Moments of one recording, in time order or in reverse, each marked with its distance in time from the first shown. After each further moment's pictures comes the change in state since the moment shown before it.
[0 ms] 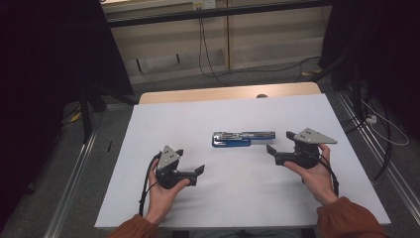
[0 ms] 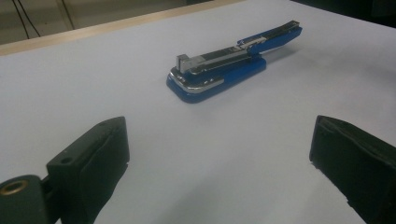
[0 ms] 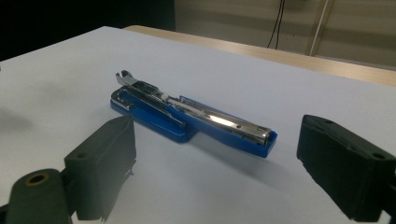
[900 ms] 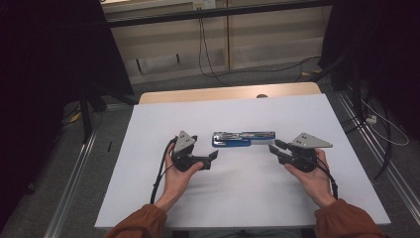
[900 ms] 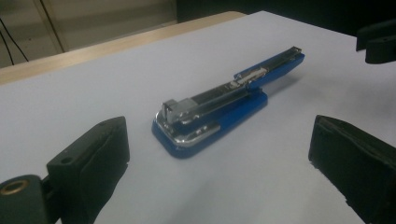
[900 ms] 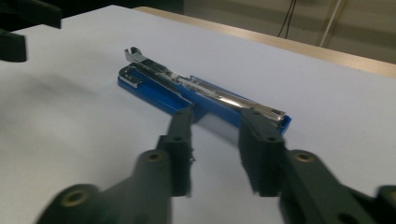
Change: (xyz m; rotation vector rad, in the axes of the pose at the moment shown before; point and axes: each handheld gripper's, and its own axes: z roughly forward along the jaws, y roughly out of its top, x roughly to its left) left arm 0.001 0.031 0.053 -0.035 -0.029 0.032; right arm 0.005 -0.009 0.001 0.043 0.038 -0.060
